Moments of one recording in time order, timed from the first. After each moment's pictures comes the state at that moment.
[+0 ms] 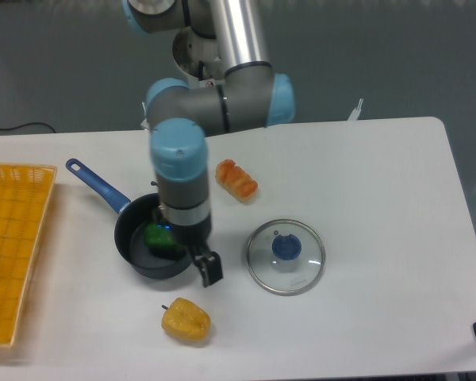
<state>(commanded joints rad) 2.33 -1.98 -1.59 -0.96 1.55 1.57</state>
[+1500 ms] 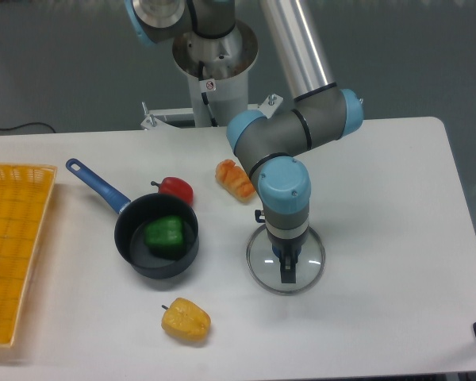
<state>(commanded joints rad) 2.49 -2.07 -1.67 -0.94 1.66 2.07</state>
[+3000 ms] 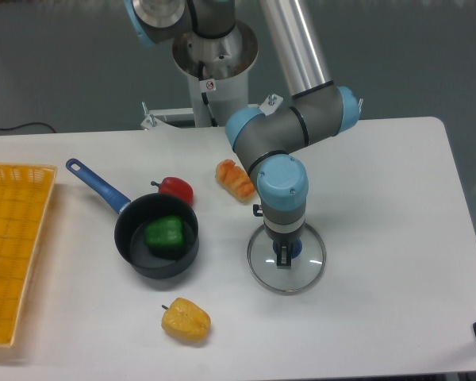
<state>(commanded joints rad) 2.49 -2.06 -1.68 -0.95 1.66 2.08</state>
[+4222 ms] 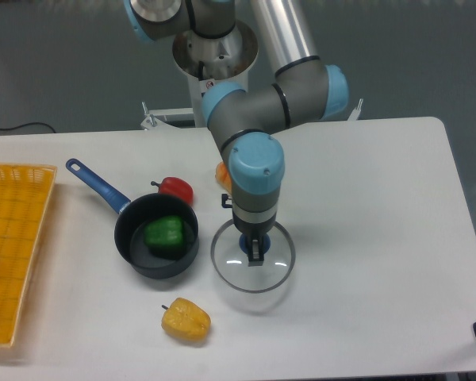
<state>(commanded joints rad) 2.39 -1.97 -1.60 -1.13 1.54 1.83</state>
